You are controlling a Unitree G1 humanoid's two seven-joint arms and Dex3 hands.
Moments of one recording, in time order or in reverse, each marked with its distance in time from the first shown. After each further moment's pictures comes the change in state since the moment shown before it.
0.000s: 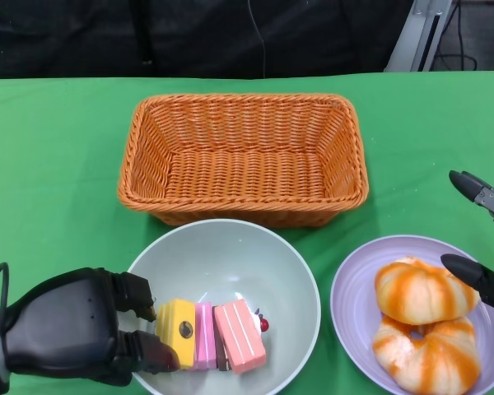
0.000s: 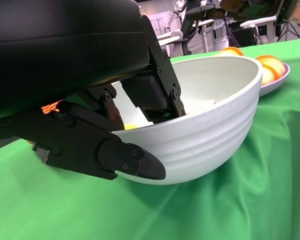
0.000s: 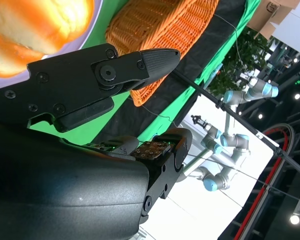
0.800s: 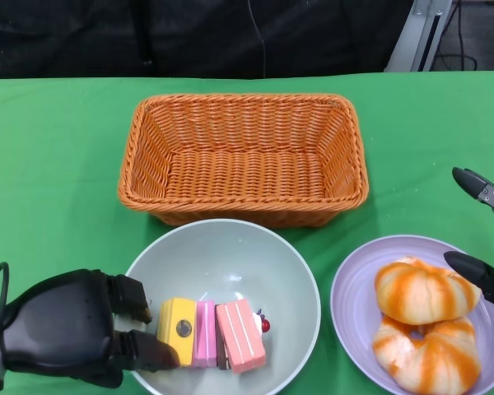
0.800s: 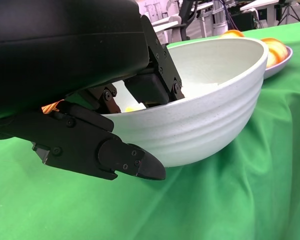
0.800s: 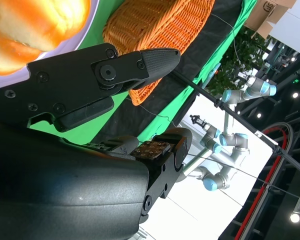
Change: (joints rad) left arm -0.043 0.005 -0.058 0.073 0.006 -0.001 0.021; right arm 0.002 0.000 -0.002 -0.017 0.049 0.017 0.050
